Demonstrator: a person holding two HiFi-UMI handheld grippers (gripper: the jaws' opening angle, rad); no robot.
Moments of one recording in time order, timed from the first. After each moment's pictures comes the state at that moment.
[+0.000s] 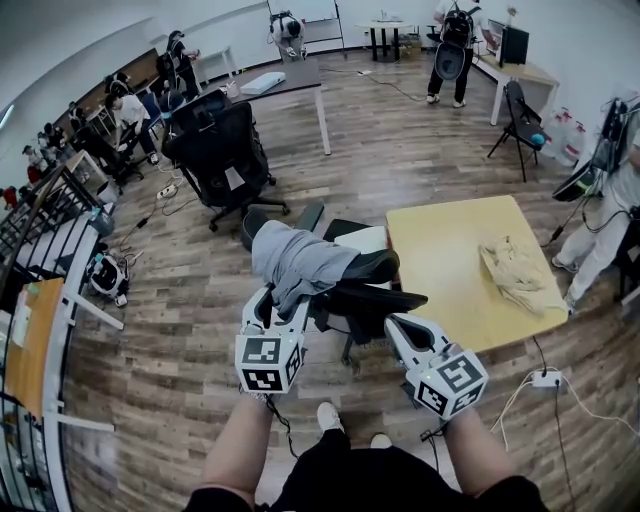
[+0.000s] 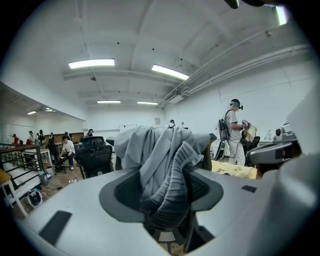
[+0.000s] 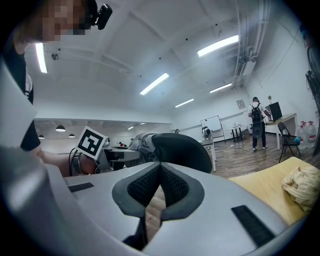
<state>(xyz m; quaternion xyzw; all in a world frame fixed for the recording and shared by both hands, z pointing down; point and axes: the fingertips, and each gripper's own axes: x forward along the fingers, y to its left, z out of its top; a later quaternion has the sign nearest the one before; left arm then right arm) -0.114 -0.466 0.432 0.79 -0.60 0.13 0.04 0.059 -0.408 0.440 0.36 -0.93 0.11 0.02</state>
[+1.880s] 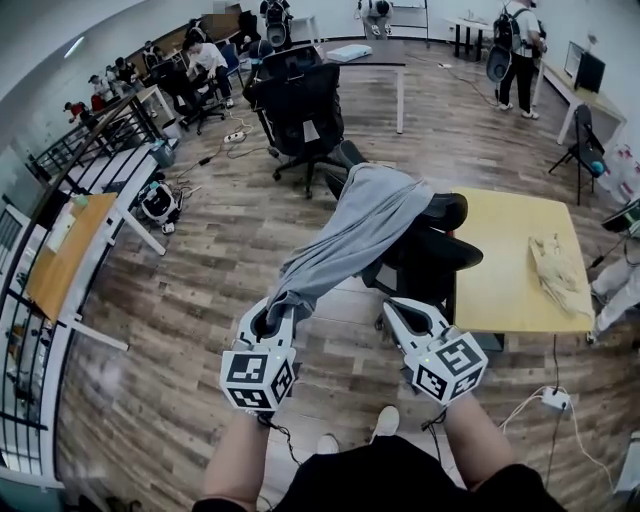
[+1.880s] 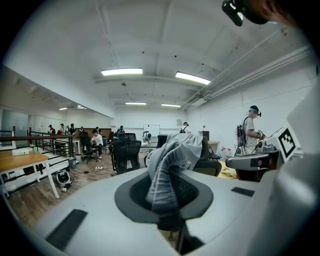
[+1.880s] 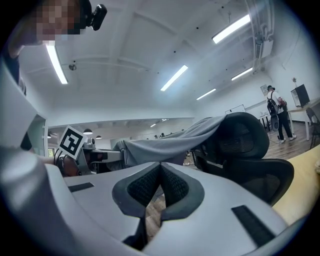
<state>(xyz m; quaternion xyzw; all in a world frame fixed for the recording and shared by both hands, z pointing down) -0.216 -0.220 0.429 0.70 -0.70 0.09 0.08 -0.051 -0.262 0.449 0.22 -0.97 0.12 0.03</state>
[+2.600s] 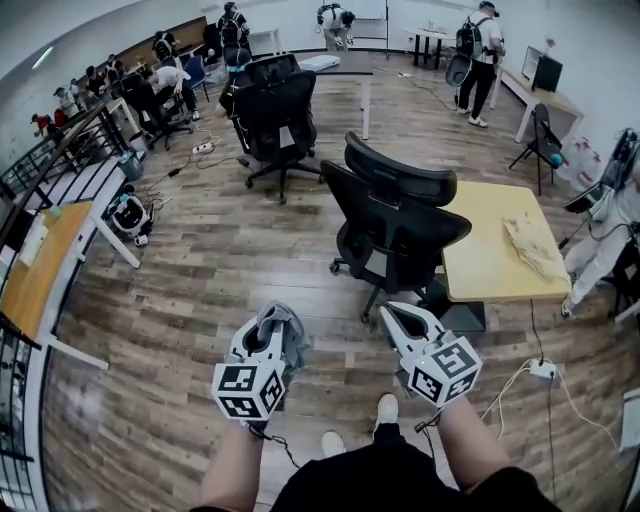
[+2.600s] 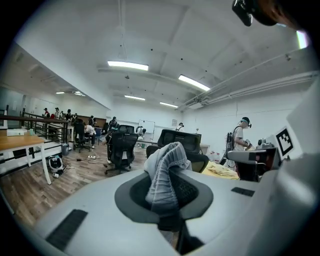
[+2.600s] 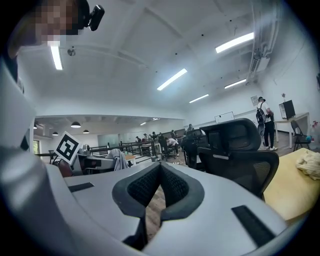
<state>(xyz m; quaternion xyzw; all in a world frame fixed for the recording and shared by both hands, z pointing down) -0.291 -0.094 0.459 0.74 -0.66 0.06 0.14 -0.104 -0.136 0.441 0.30 -0.95 0.10 0.05</state>
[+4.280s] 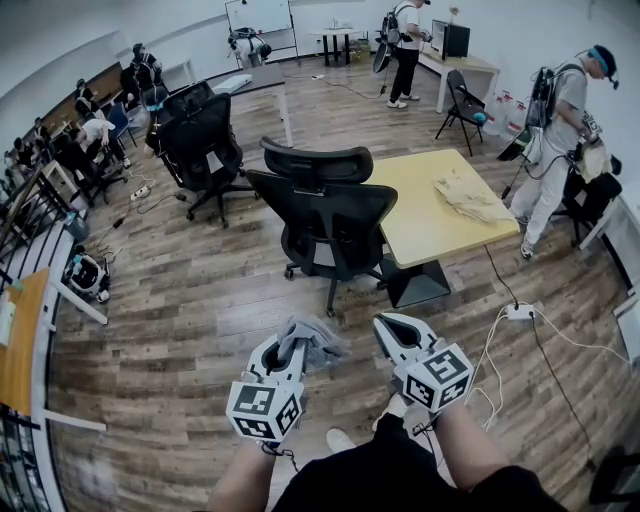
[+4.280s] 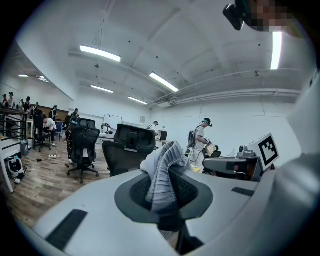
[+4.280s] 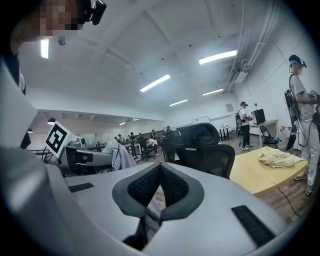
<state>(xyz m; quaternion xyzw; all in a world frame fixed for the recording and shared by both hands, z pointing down) -0.148 -0.037 0.451 0.86 -0.50 0.06 0.12 -0.008 -0.045 0.453 0.43 -0.89 0.11 0.05</state>
